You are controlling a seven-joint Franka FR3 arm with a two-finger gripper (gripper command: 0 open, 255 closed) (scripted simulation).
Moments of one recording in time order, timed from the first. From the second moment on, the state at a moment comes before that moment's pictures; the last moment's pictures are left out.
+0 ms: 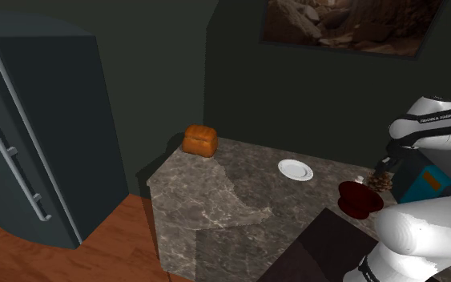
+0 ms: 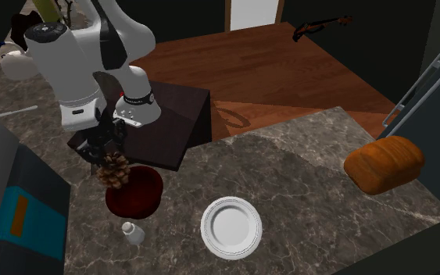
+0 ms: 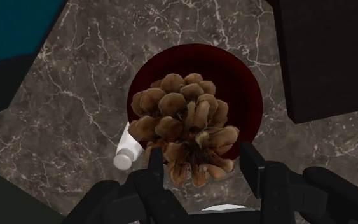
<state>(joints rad) -0.56 -0.58 -0.69 -2.71 -0.48 2.35 -0.64</state>
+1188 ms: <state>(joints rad) -0.51 -0.38 -0.79 -2.79 -0.49 2.61 -0.65</state>
